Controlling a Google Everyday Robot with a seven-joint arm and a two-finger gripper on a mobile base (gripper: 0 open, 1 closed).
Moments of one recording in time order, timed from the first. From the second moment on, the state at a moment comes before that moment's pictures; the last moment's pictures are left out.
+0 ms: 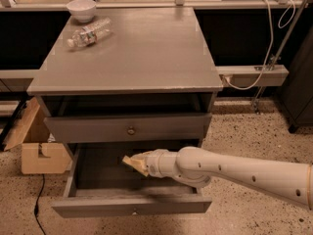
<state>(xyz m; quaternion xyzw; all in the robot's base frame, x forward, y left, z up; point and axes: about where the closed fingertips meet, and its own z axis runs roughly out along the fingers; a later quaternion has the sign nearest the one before) 0.553 0.074 0.531 -0.31 0.81 0.32 0.38</state>
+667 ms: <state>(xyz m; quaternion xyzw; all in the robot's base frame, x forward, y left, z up) 0.553 0.074 0.531 -0.31 0.81 0.32 0.38</state>
